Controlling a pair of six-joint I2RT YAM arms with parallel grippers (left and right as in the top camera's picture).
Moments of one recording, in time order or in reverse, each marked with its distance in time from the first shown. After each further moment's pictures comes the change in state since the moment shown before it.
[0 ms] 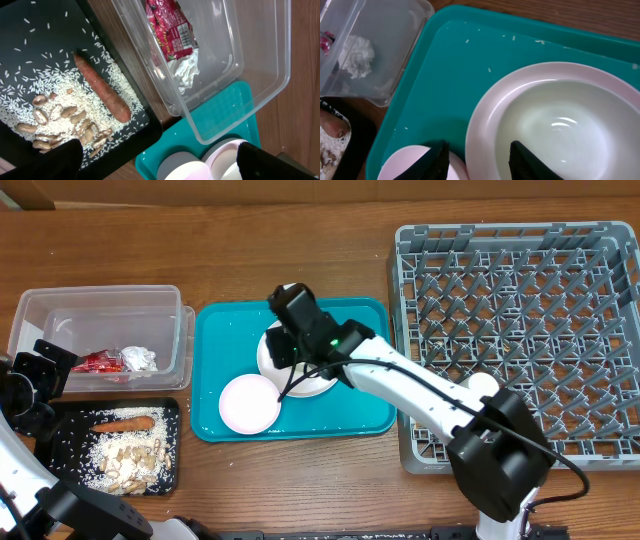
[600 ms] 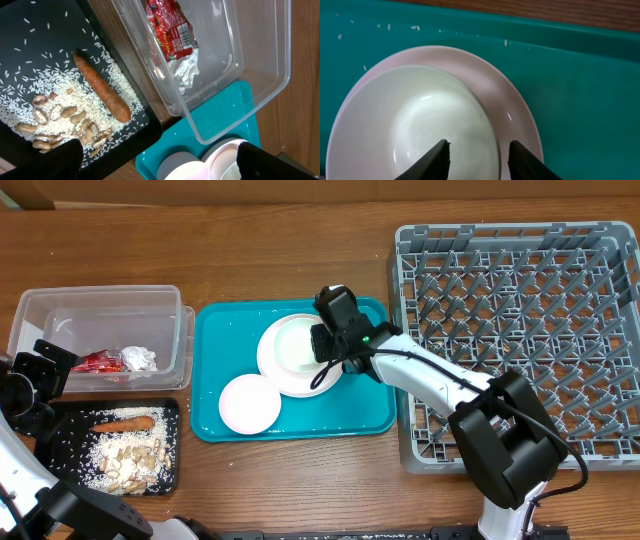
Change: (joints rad) left arm 0.000 0.000 0.000 0.000 0.000 0.000; right arm -0.149 -0.006 -0.177 0.071 0.099 -0.060
